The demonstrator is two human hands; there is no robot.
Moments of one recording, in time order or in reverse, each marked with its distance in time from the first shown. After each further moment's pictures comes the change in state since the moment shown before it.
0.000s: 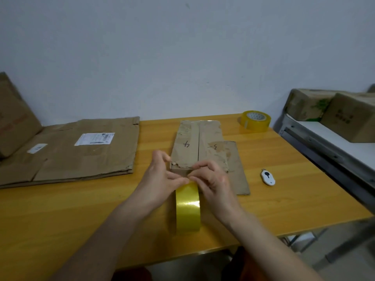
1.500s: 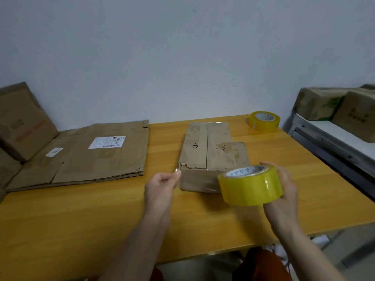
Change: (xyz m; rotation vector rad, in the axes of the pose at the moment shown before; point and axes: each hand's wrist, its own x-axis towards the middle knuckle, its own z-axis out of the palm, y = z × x) left_hand -0.015 -0.010 0.023 -0.601 0.417 -0.446; right_hand -0.037 0.028 -0.058 0.231 0.450 0.327
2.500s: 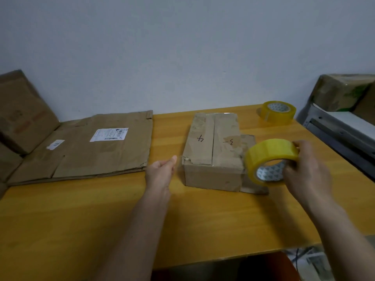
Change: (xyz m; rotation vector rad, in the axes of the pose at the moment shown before) left_hand 0.068 -0.001 0.012 -0.018 0.052 -0.108; right_hand 0.062 -0.002 -0.008 -0.828 -0.089 0.057
